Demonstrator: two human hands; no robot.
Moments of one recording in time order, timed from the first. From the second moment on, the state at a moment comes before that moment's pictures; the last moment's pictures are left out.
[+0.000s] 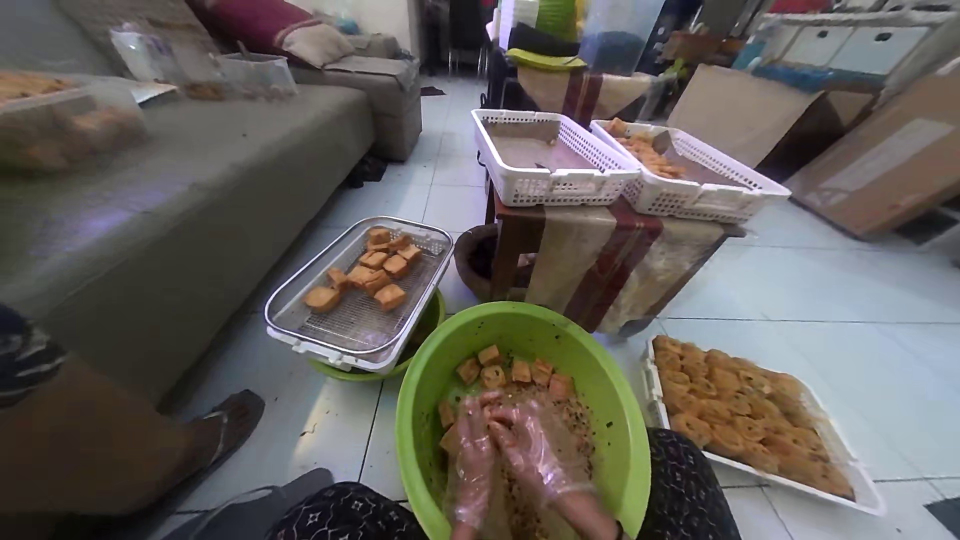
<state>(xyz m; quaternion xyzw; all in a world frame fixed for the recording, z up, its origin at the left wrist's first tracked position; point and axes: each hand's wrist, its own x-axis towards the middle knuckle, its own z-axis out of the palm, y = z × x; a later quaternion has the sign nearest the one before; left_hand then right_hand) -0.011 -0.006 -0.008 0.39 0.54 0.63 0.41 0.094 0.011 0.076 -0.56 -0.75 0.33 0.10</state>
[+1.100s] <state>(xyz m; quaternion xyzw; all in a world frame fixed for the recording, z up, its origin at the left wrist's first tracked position) -0.013 -0.002 0.001 0.27 0.66 0.56 0.42 0.094 0.010 0.068 -0.55 -0.76 0.34 0.12</state>
